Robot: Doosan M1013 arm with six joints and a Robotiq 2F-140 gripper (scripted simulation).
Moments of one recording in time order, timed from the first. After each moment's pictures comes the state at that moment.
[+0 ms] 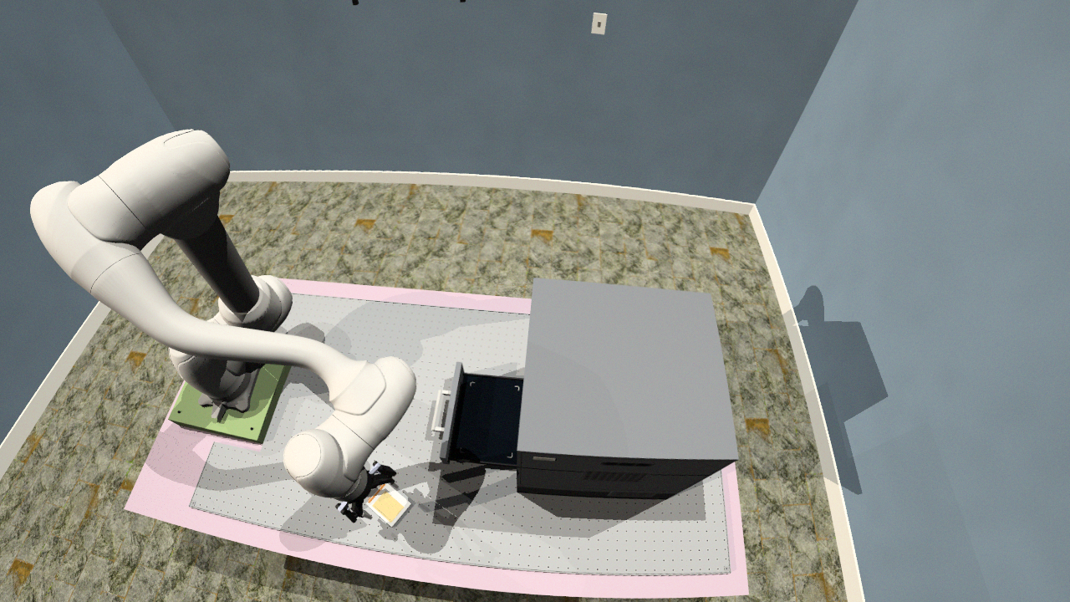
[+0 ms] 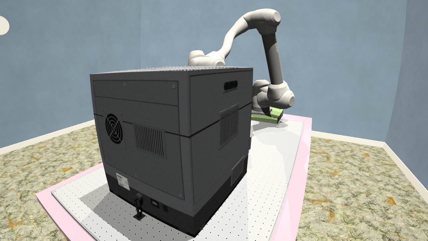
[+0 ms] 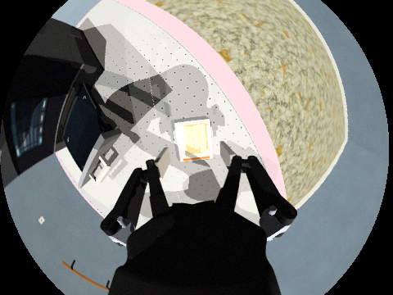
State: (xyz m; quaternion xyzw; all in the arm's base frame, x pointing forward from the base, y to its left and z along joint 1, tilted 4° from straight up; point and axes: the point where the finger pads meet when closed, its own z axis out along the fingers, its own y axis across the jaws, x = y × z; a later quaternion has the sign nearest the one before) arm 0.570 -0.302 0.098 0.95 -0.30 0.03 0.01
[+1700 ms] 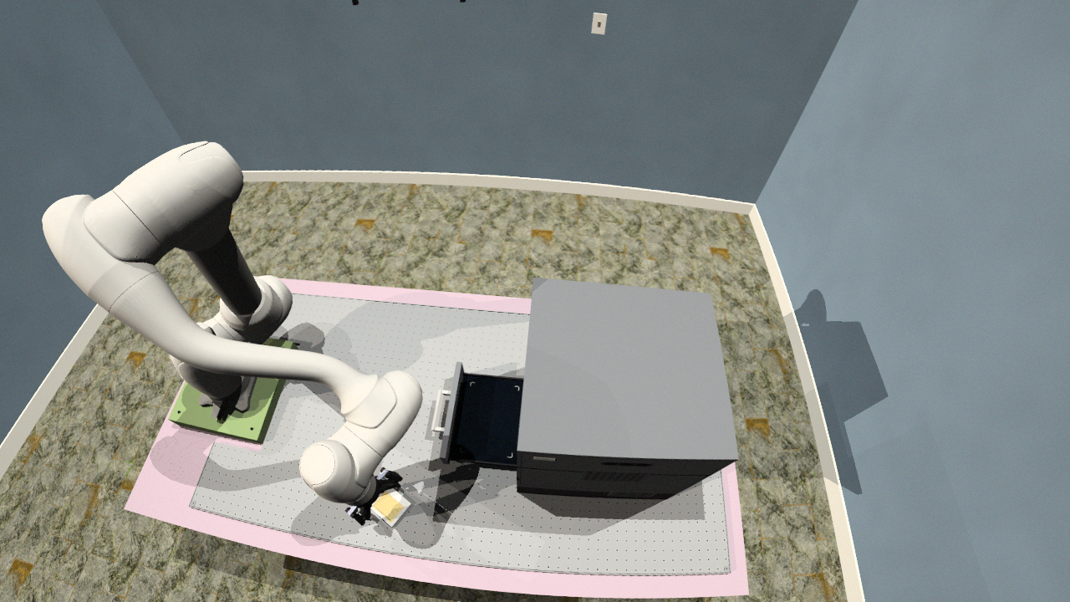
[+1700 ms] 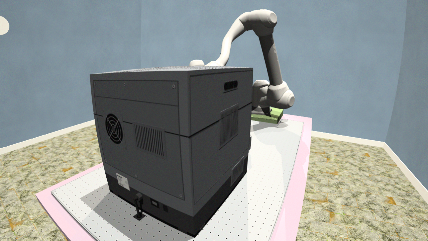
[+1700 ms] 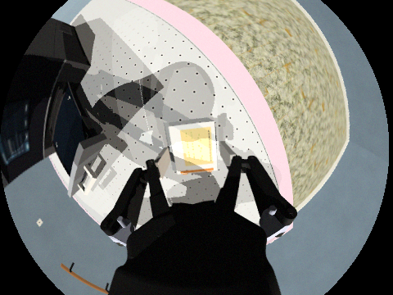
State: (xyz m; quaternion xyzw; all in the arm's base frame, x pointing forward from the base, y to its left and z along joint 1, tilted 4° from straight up) arm 0.574 -0.304 0.038 0.95 -0.30 0.03 0.01
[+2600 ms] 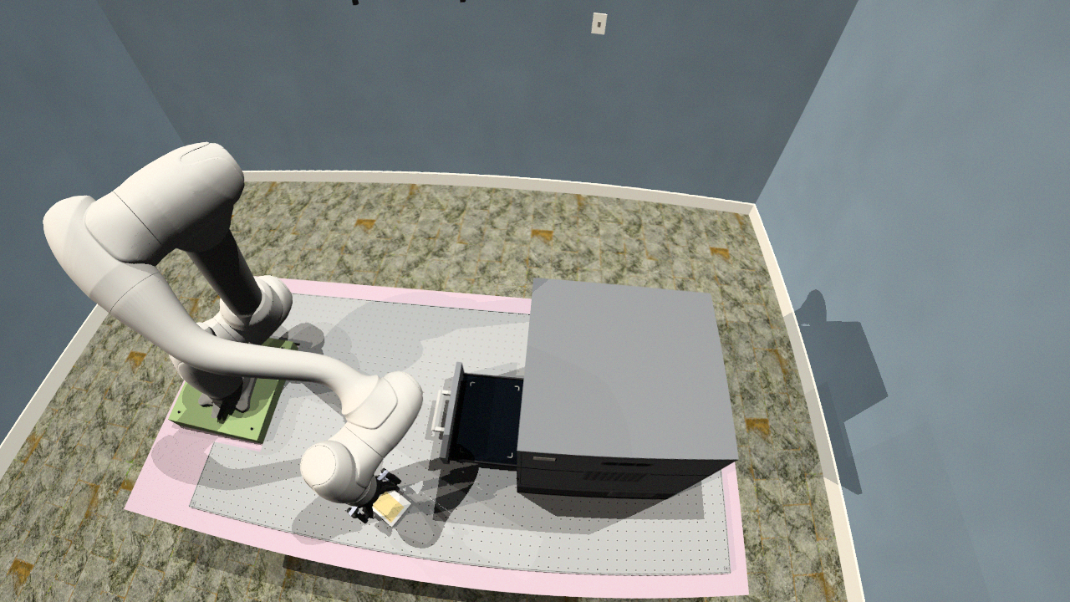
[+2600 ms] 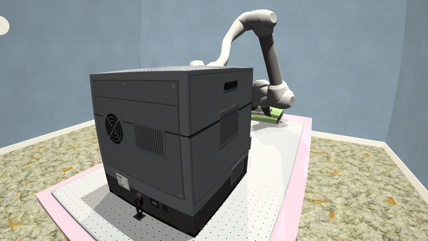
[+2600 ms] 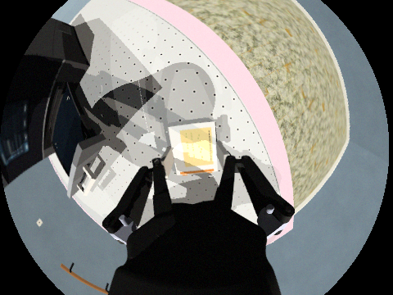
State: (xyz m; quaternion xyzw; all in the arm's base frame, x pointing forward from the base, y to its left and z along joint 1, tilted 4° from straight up) arm 0.574 -0.304 0.035 0.95 -0.30 0.03 0.01
